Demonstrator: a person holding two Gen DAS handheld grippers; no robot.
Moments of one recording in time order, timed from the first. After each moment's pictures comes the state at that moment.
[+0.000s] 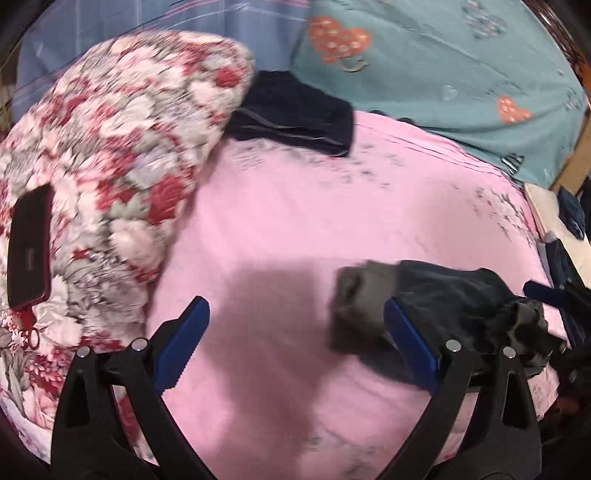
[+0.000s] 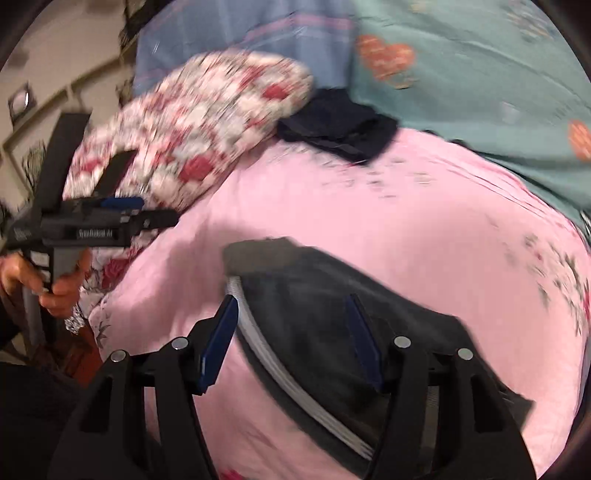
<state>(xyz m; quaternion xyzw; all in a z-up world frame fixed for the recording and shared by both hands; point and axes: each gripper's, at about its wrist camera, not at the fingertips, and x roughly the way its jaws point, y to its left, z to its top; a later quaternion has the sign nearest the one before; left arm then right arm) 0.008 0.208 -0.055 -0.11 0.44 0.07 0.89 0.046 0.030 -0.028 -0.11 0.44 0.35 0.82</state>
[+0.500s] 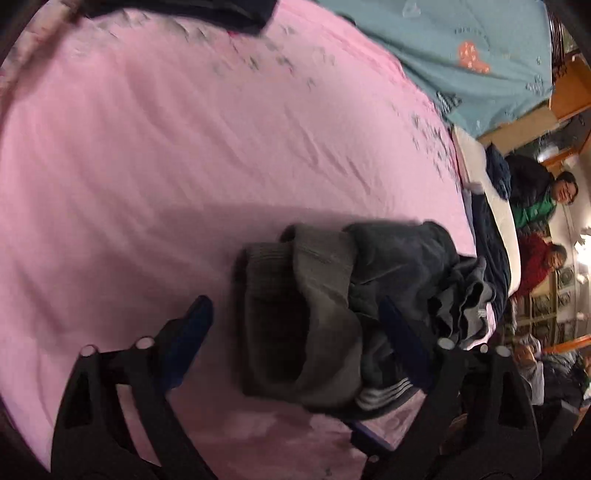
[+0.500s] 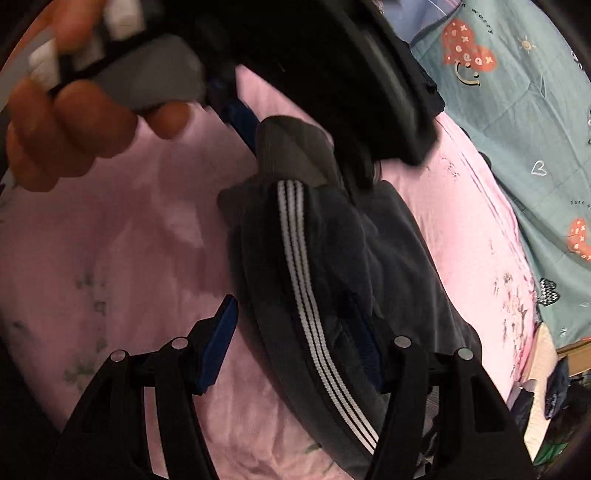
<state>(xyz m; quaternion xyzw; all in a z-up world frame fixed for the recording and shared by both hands) 0.123 0.177 -0.171 -0.22 0.58 -0.20 0.76 0.017 0.114 -0.135 -0.37 0.45 0.24 0.77</state>
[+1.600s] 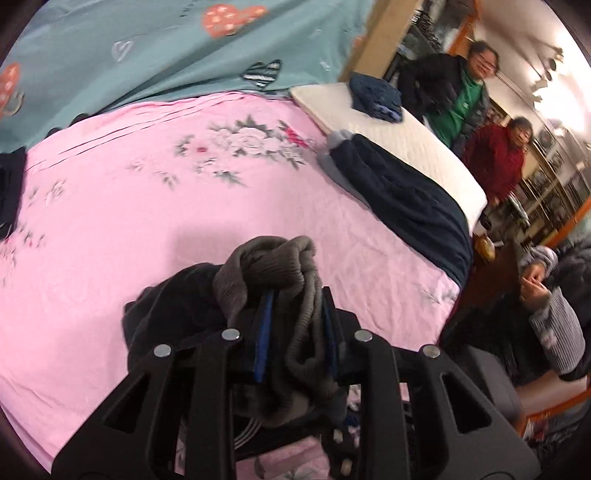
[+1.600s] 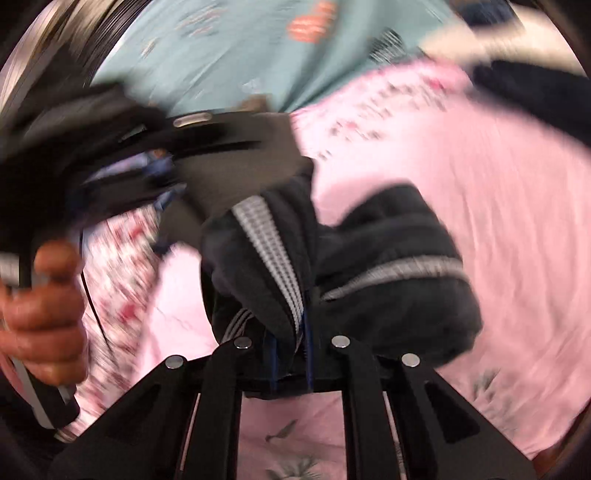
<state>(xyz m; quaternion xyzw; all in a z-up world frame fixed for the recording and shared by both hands) 0.104 -0.151 -0.005 -0.01 0.47 -0.34 0.81 -0.014 -0.233 -0.096 0.33 0.38 0.10 0.86</state>
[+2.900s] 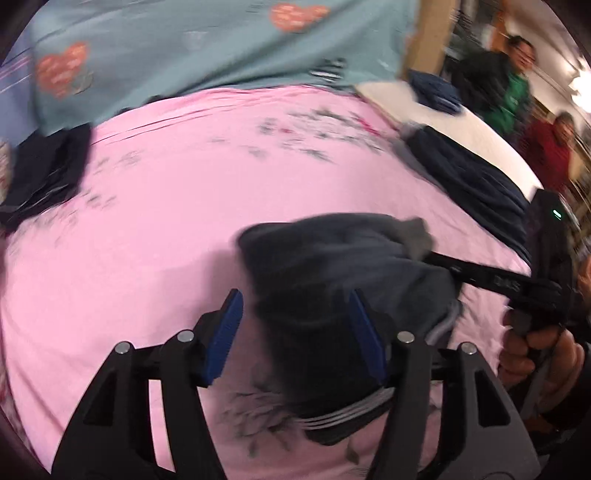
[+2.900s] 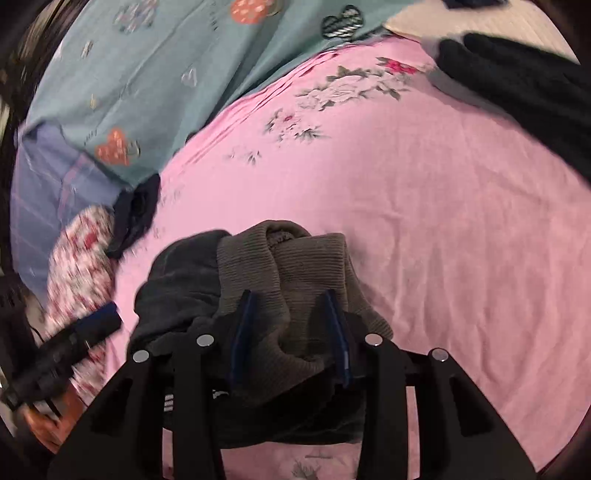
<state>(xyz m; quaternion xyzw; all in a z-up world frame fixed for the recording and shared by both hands) 0.082 -0.074 -0.059 0.02 0.45 -0.21 0.87 0.054 -0.282 -0.097 0.25 0.46 0.05 0.85</state>
